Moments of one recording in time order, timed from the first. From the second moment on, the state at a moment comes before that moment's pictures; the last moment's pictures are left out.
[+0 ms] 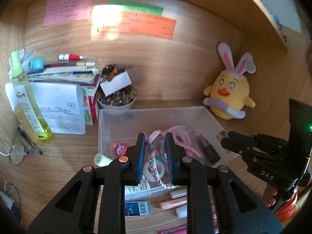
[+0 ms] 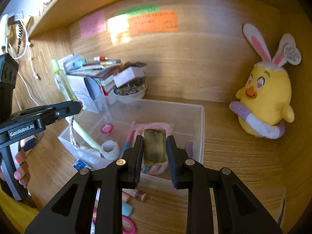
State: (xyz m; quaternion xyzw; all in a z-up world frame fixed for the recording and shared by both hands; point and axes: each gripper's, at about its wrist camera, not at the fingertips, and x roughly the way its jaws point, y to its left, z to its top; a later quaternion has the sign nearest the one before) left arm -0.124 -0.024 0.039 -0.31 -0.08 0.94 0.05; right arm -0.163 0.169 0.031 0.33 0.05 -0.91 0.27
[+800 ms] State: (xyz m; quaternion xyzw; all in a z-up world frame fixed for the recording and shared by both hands) left arm -0.137 -0.014 0.014 -0.37 -0.07 0.92 0.07; right arm -0.172 0.153 0.008 0.36 0.08 -0.89 0.27
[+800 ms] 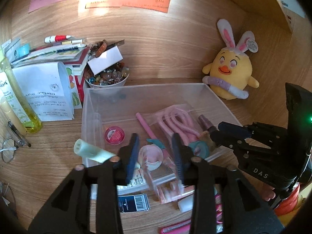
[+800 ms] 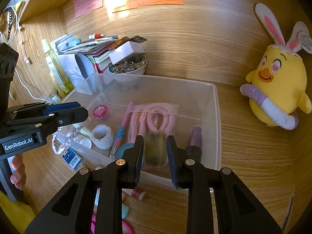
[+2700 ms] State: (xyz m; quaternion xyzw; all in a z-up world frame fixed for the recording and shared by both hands) left arm -0.014 0.031 -0.055 -0.46 -0.09 0.87 0.14; right arm -0.040 0.174 -0.055 0.41 0.17 -0.83 0.33
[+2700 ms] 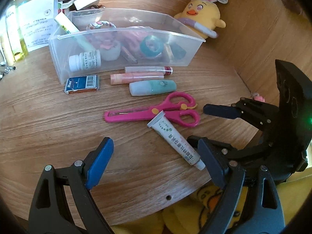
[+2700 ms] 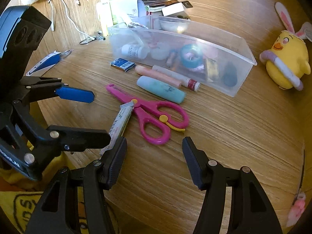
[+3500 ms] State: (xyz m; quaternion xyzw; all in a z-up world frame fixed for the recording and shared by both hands) left arm -0.007 0.024 -0.060 -0.43 -0.01 0.90 0.08; right arm -0.066 0.149 -0.050 0.40 0.18 -0.83 0.34
